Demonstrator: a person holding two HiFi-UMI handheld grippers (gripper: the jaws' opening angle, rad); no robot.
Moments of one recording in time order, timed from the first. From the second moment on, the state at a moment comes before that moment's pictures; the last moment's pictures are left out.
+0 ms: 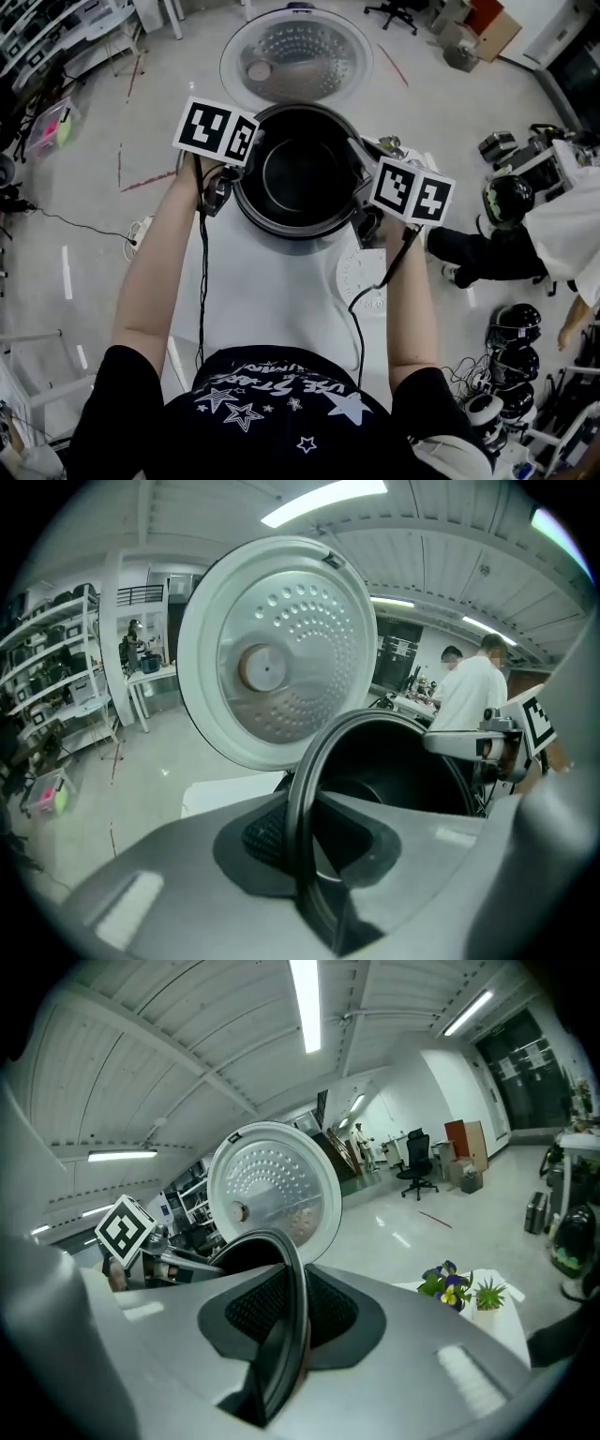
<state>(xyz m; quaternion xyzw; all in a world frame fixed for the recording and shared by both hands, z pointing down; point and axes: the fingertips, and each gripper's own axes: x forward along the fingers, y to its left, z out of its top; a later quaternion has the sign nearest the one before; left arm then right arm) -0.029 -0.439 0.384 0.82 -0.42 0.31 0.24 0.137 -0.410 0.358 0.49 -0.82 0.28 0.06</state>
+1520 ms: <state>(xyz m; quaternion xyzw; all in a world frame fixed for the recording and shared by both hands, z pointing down) -0.033 -0.450 0.440 0.77 -0.45 0.45 0.05 0.131 -0.422 0.432 0.49 -0.81 0.18 0.26</state>
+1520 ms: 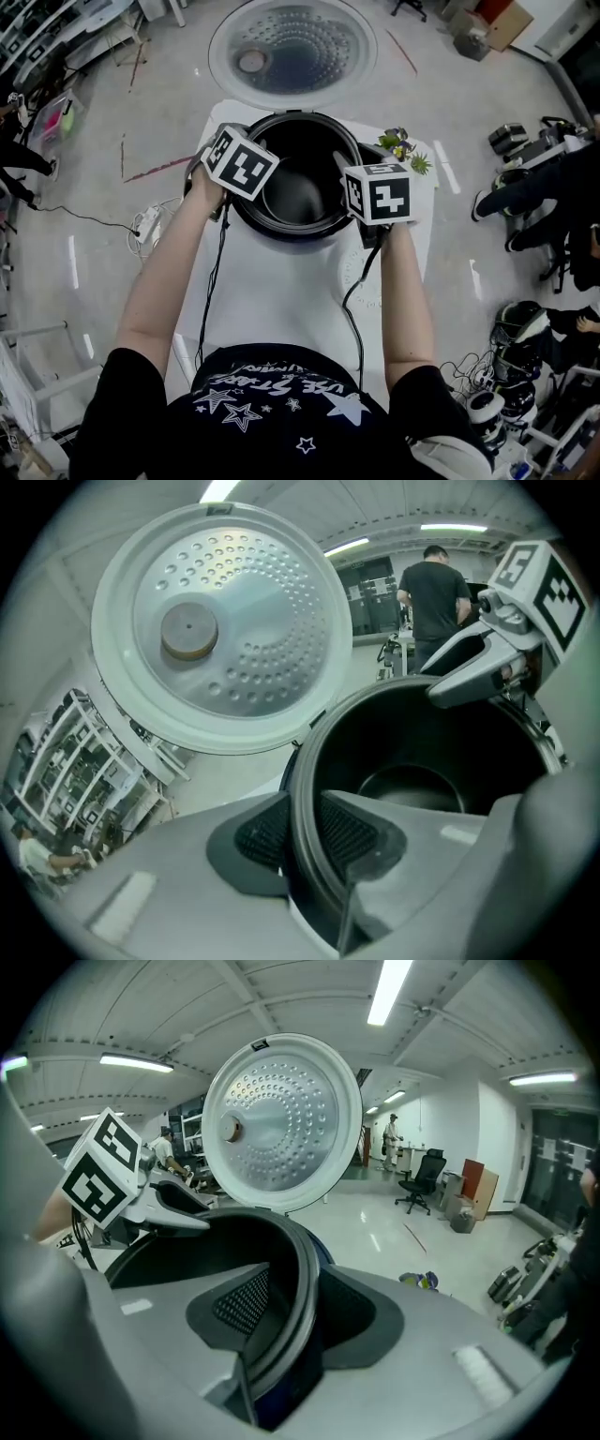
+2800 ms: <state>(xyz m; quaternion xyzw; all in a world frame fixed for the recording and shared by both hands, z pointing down) -0.076 -0.364 0.366 0.85 -0.46 0.28 0.00 0.123 -0.322 0.354 0.58 -0.78 0.15 0.16</state>
